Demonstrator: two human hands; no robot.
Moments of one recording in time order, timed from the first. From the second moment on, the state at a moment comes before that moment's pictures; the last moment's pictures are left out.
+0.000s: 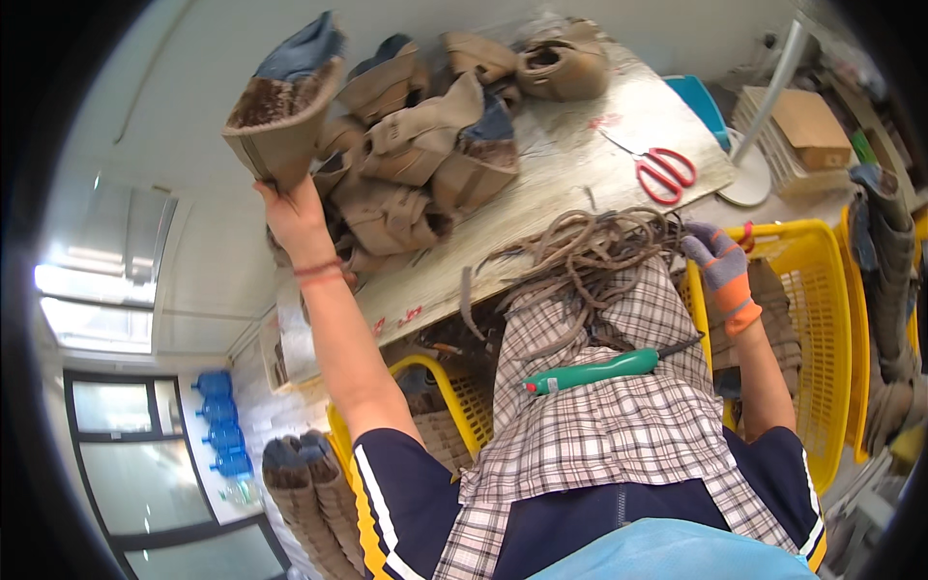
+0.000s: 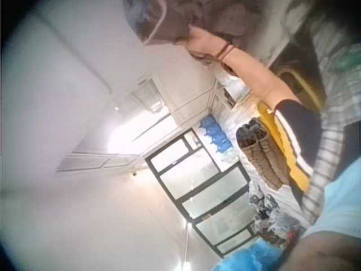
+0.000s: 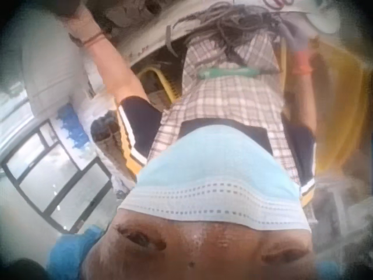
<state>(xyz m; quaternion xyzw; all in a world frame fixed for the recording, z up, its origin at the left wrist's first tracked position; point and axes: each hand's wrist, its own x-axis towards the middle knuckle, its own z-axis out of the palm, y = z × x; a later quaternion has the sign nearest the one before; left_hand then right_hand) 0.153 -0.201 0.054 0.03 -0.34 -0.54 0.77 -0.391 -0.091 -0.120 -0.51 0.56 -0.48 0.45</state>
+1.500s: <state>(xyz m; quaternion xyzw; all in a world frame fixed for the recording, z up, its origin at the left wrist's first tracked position) -0.153 -0.106 -0.047 0.57 -0.54 -0.37 0.50 -0.600 0.046 -0.433 0.06 0.80 -0.28 0.53</state>
